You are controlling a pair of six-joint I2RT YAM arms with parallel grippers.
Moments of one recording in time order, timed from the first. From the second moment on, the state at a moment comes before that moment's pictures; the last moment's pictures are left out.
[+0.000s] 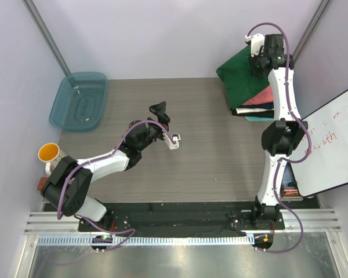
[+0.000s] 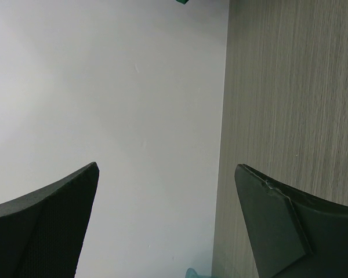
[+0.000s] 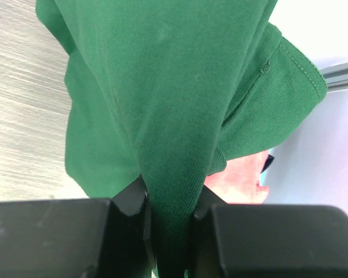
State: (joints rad) left arm -0.59 1.47 0.70 0.69 0.16 1.42; right arm -0.04 2.23 2.48 -0.93 -0.07 -0.44
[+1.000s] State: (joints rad) left arm -0.60 1.47 0.70 0.66 0.16 1.44; right arm -0.15 2.49 2.35 -0.50 0.20 -0.61
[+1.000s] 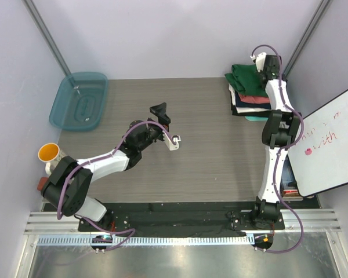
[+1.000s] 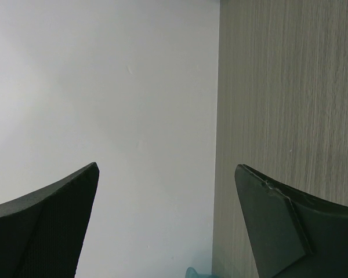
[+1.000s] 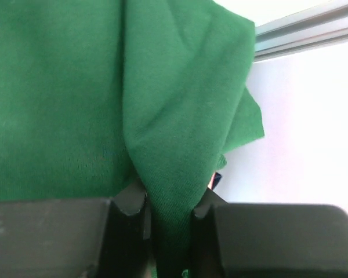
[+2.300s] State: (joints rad) left arm -0.61 1.44 0.67 0.62 0.15 1.43; right arm -0.10 2.38 2.26 -0.35 0.02 -0.33
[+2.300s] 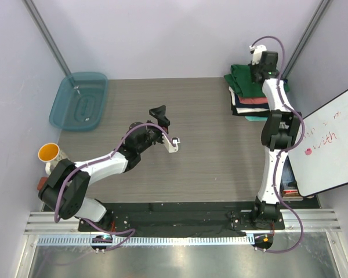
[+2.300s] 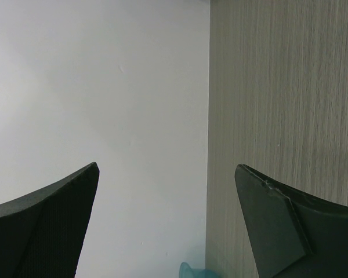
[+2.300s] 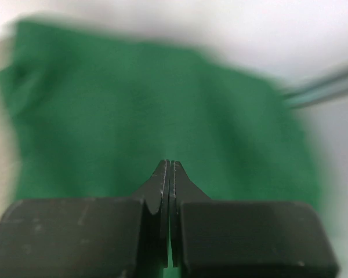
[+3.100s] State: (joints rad) left arm -0.61 1.45 0.70 0.64 0.14 1.42; right arm -0.11 2.23 2.05 -0.41 -0.04 -0.33
